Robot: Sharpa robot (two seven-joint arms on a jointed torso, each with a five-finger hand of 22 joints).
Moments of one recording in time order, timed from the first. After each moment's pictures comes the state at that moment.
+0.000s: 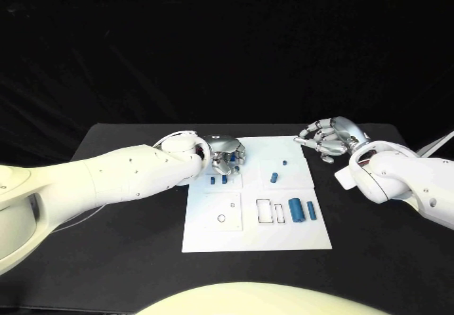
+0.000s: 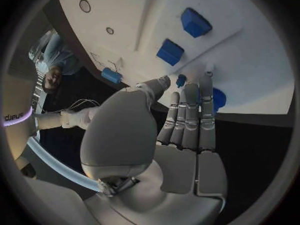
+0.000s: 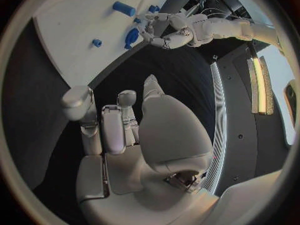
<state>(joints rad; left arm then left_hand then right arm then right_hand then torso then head) 1.18 -0.55 -0.10 1.18 -1.49 -0.14 0.07 1.40 -0.23 0.57 0.10 0.07 0.69 0.18 0.56 0.29 0.76 0.13 0.59 0.19 1.04 0.06 0.99 0.75 0.18 0.95 0.16 0.75 0.74 1.24 -0.84 -0.16 1.42 -0.73 -0.49 0.07 1.35 -0.05 -0.08 0.29 0.08 0.79 0.13 0.44 0.58 1.19 0.05 0.91 0.99 1.46 -0.02 1.35 1.30 0.09 1.39 0.09 0.91 1.21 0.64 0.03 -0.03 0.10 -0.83</state>
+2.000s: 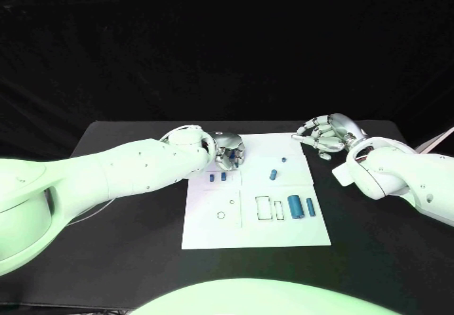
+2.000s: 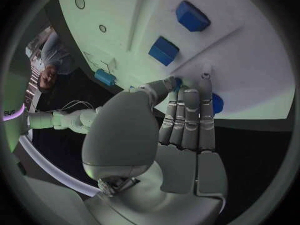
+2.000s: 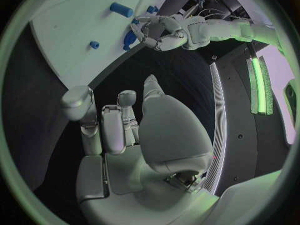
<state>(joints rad) 1.18 -0.48 -0.10 1.10 -1.49 -0.07 0.02 1.43 -0.20 0.63 0.01 0.07 0.85 0.16 0.46 0.27 0.88 0.11 0.56 0.15 1.11 0.04 1.18 0.77 0.20 0.94 0.14 0.90 0.86 1.24 -0.84 -0.16 1.42 -0.73 -0.48 0.07 1.35 -0.05 -0.08 0.29 0.08 0.79 0.13 0.44 0.58 1.19 0.05 0.91 0.99 1.46 -0.02 1.35 1.30 0.09 1.39 0.09 0.91 1.21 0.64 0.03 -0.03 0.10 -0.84</state>
